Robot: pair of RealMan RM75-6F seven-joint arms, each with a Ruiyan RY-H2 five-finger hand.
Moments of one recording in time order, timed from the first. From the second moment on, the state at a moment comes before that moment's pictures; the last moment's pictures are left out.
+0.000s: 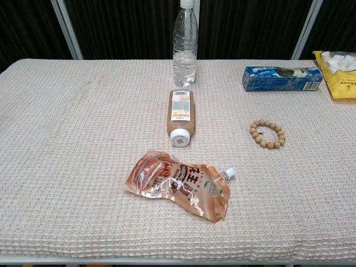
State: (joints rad) left arm -0.08 -1.29 -0.05 -1.50 1.46 1.47 0.10; right arm 0.12 -1.15 0.06 -1.51 -1.54 1.47 0.16
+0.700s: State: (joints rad) left arm -0.07 -1.28 -0.04 -1.51 1.46 1.49 0.10; right arm 0.22 -1.17 0.05 -1.52 -1.60 1.33 0.14
